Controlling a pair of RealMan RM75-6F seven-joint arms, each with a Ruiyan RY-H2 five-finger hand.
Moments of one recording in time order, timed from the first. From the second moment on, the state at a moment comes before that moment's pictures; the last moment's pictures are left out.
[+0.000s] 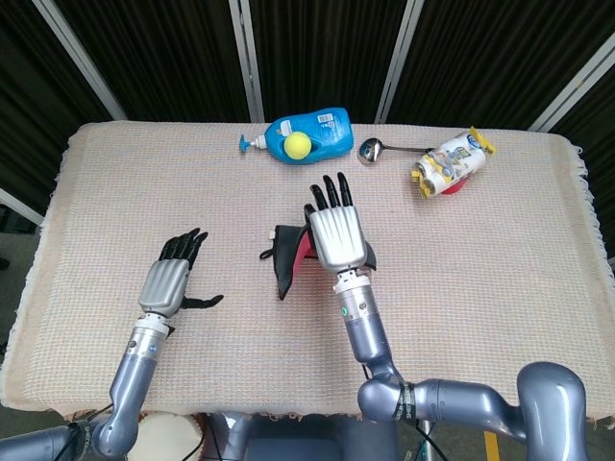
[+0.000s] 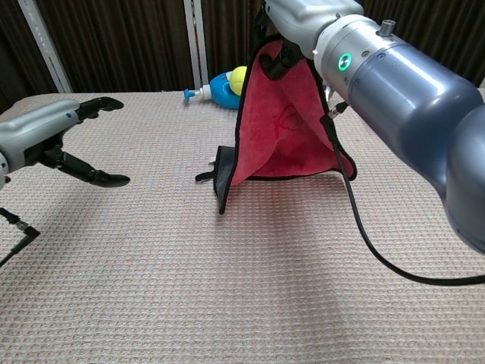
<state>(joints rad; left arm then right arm) -0.47 -1.62 -0.28 -1.70 1.09 1.18 0.47 0.89 -1.83 0.51 -1.58 -0.96 1.29 -0.96</state>
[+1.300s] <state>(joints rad) -0.68 -1.90 -0.32 -1.47 0.97 1.14 0.51 0.95 -1.81 0.46 -1.64 -0.91 1.38 -1.00</state>
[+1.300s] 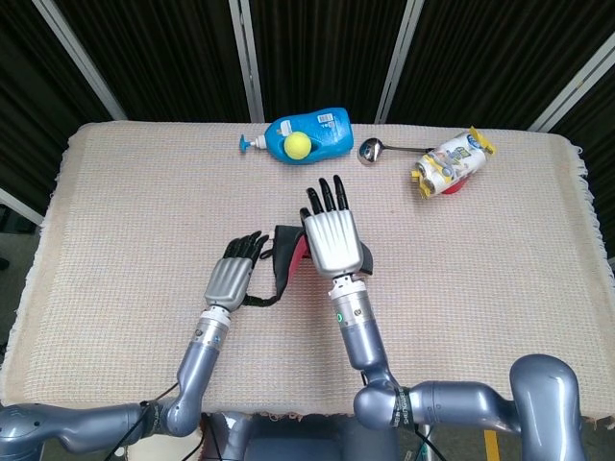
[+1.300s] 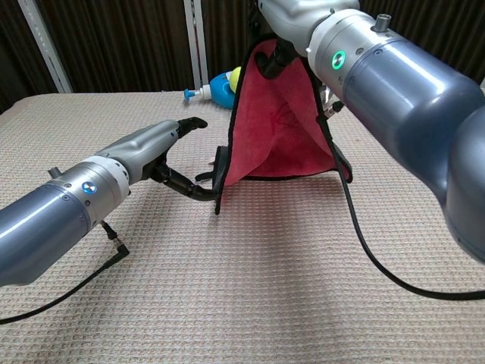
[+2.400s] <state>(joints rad) -0.77 -2.02 -0.35 -1.21 0.97 1.12 0.48 0.95 -1.78 0.44 -1.68 -0.89 1.42 -1.00</state>
